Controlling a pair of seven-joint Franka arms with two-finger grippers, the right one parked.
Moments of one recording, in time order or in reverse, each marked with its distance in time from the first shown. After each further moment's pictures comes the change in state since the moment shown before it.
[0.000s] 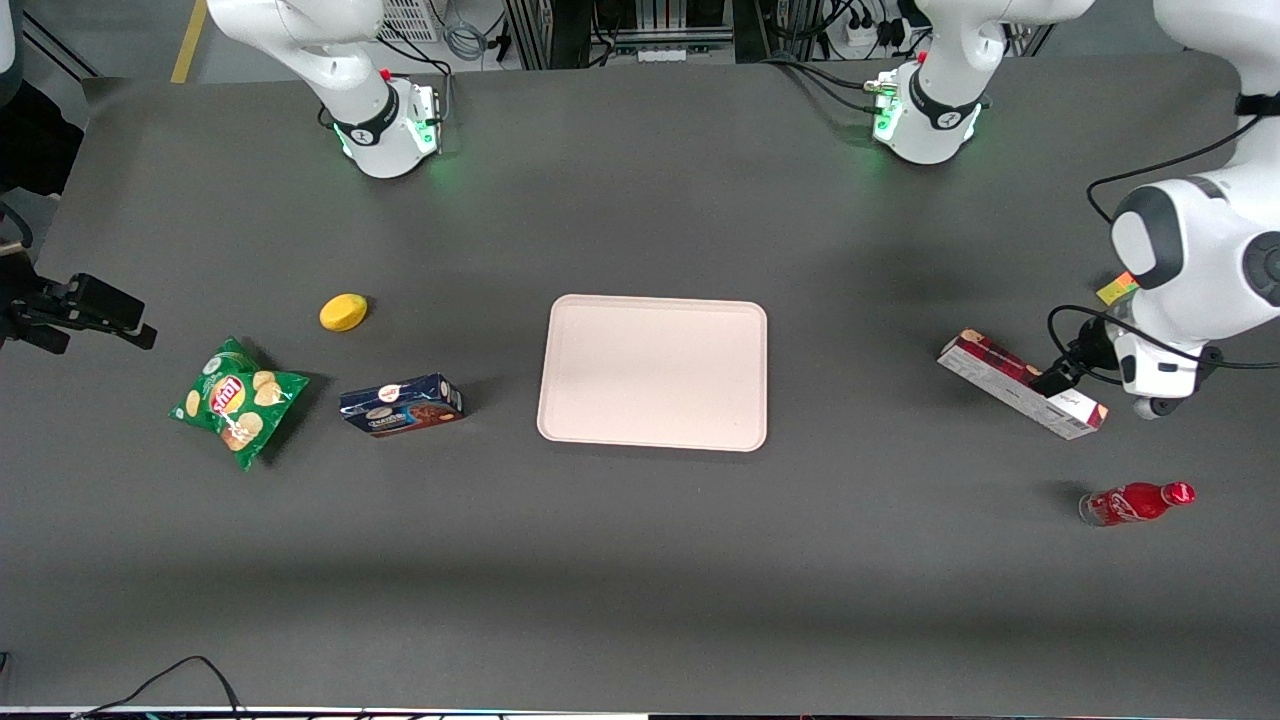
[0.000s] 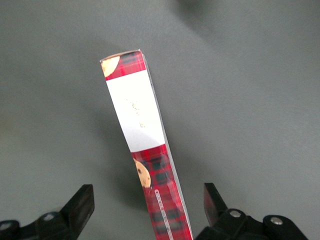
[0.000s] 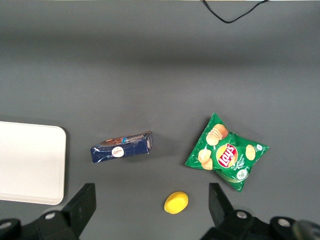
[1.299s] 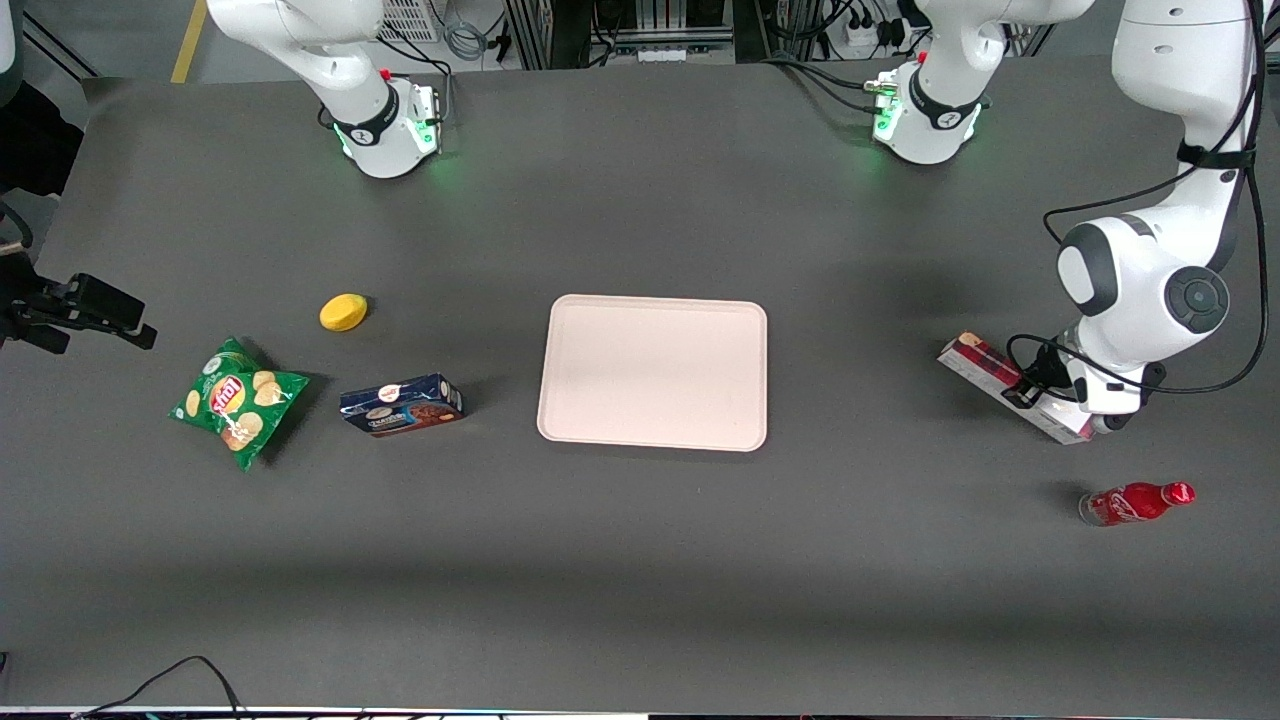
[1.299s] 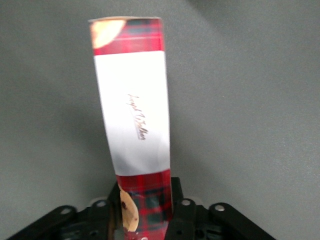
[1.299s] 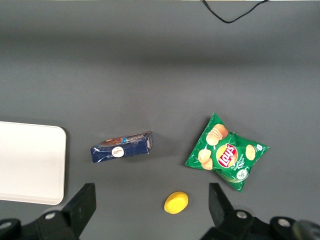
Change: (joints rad) arm 0.000 0.134 -0.040 -0.023 -0.057 0.170 -0.063
